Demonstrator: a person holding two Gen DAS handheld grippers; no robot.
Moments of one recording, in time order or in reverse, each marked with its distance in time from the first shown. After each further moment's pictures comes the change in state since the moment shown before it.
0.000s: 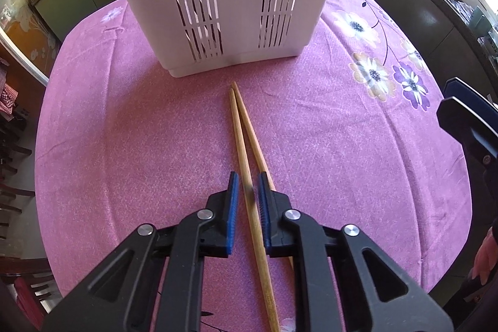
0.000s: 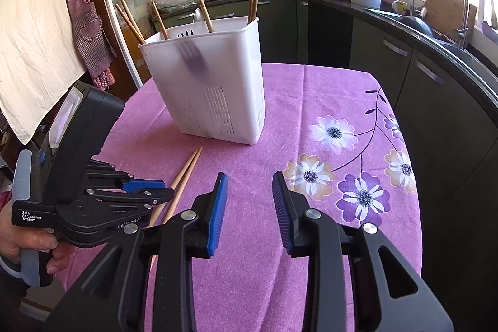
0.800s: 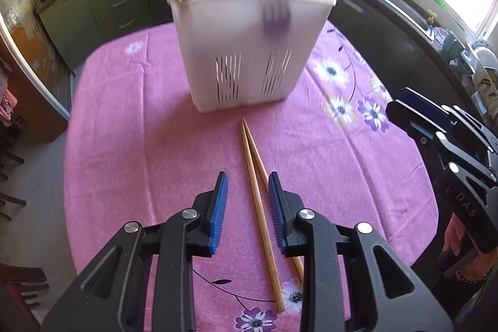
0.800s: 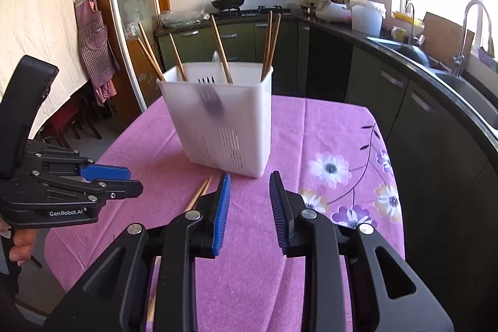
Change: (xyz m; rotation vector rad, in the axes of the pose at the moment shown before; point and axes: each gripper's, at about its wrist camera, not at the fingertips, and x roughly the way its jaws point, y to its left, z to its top) left arm -0.066 0.024 -0.005 -0.013 -0.101 -0.077; right arm -0.018 0.020 0.007 -0.051 -0.064 -0.041
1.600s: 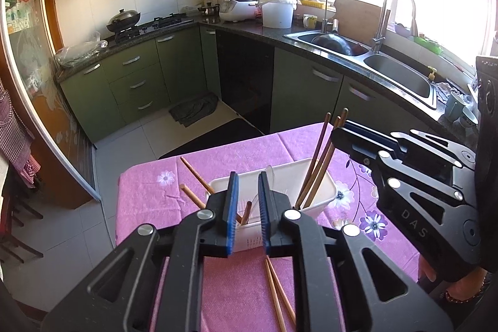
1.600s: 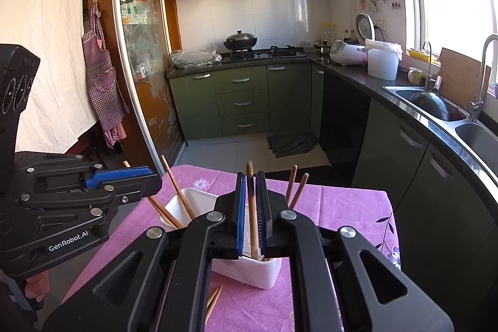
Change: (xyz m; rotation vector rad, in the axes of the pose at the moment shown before) left arm -0.099 -0.001 0.118 0.052 -0.380 0.098; right arm 0.010 0.003 0.169 -0.017 -0.201 0.074
